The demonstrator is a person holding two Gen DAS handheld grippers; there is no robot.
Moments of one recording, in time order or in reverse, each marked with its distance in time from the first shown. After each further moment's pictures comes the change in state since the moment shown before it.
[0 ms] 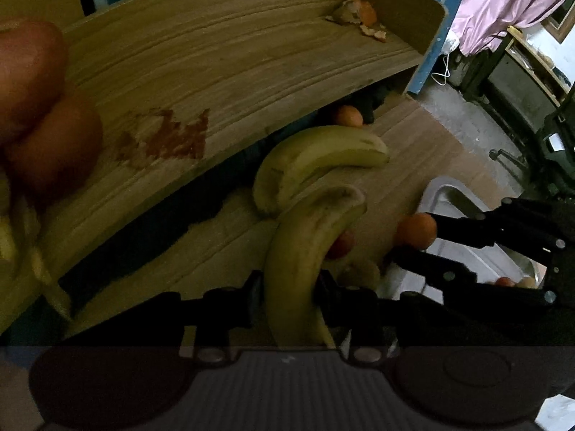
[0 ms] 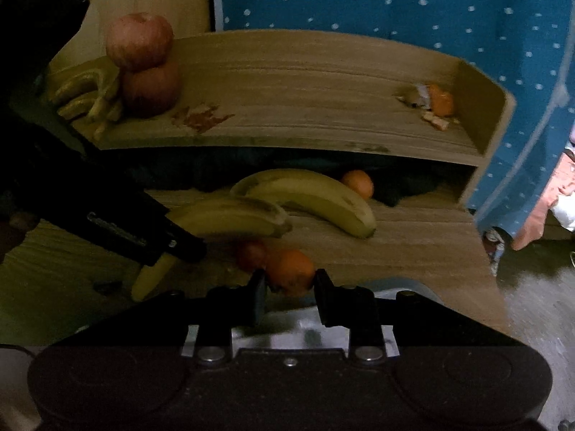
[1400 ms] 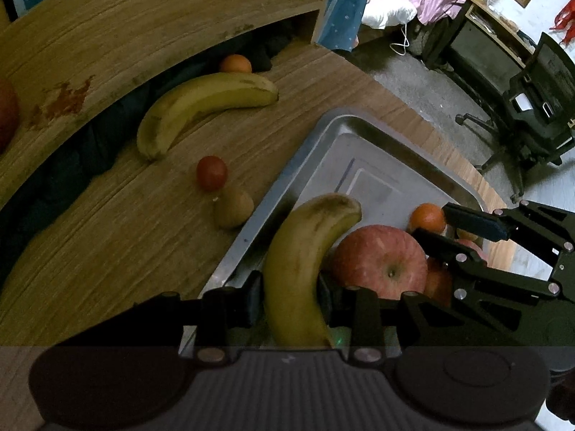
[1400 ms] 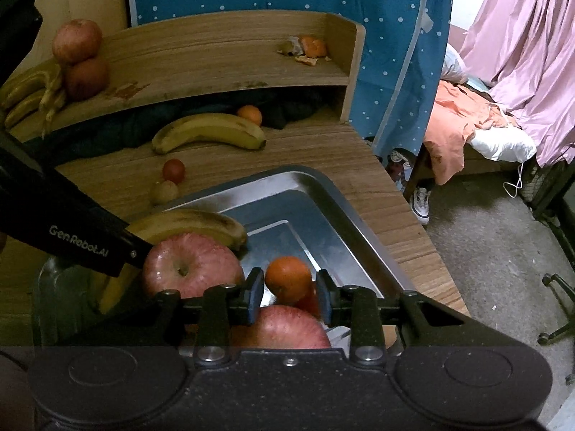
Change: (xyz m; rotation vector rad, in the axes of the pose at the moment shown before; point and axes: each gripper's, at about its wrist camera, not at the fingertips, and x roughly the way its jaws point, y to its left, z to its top) left arm 0.005 -0.078 -0.041 0.103 0.054 -0.068; right arm -0.063 -0.018 -0.080 0.198 0.041 -0.233
